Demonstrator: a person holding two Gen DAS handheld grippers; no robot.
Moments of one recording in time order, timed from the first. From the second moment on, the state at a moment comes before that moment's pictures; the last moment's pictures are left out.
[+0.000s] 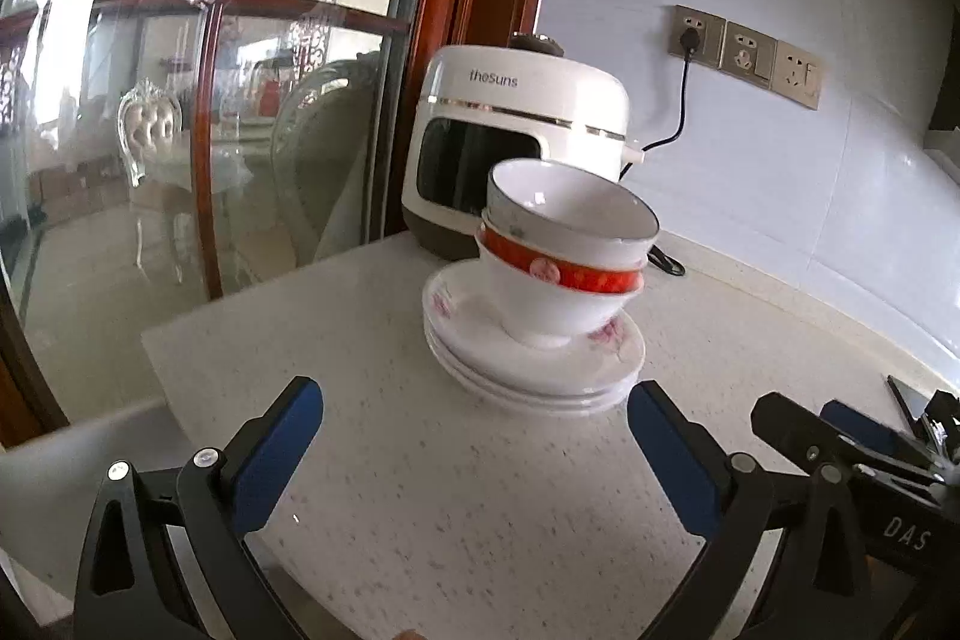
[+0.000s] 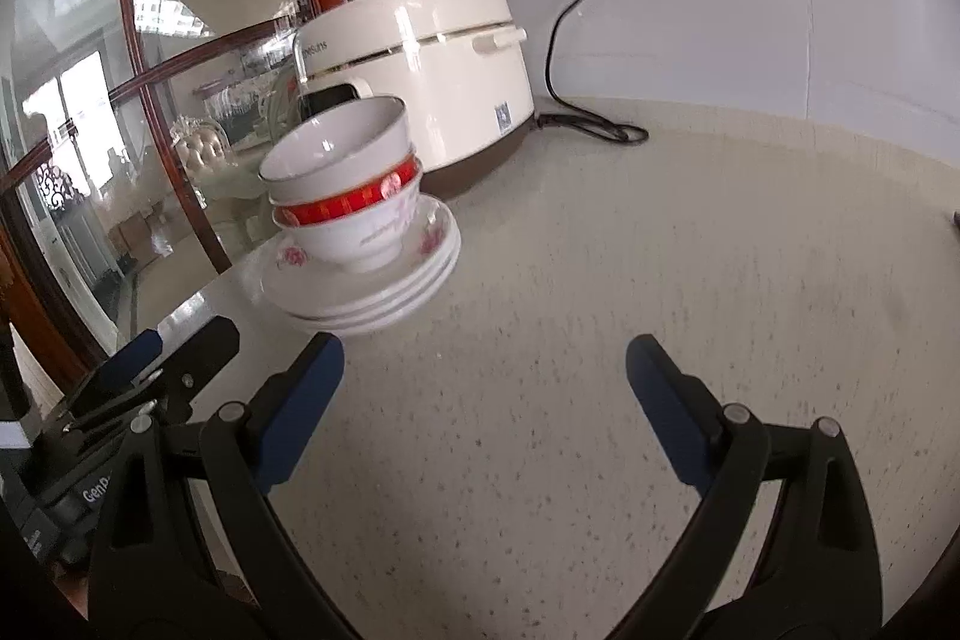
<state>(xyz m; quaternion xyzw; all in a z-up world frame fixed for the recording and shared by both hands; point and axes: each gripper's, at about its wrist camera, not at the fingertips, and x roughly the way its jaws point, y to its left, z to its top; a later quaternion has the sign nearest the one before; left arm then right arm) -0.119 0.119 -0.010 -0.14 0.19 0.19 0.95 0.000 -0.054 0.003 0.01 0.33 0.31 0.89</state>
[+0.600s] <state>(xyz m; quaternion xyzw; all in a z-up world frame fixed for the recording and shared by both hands) -0.125 0.096 -0.015 -0.08 0.21 0.21 0.95 -0.006 -0.058 0.004 0.02 0.33 0.30 0.90</state>
